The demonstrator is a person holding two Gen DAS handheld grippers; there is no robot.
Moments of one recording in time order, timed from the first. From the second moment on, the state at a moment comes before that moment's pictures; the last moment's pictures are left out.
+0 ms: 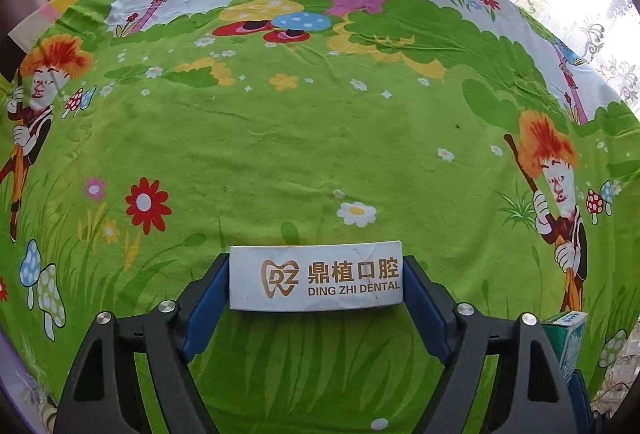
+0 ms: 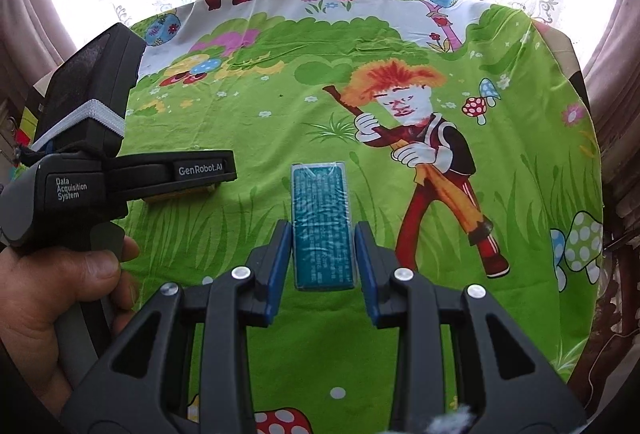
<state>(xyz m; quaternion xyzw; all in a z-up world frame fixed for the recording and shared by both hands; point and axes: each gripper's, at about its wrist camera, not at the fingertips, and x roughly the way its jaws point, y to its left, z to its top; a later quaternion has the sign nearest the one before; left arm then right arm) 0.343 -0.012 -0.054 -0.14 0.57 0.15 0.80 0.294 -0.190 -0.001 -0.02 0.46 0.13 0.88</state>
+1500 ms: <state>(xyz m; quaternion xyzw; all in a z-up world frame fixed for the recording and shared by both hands) -0.188 0.248 0.067 -0.25 0.41 0.36 0.80 -0.072 0.110 0.083 -0.20 0.37 0.53 0.74</state>
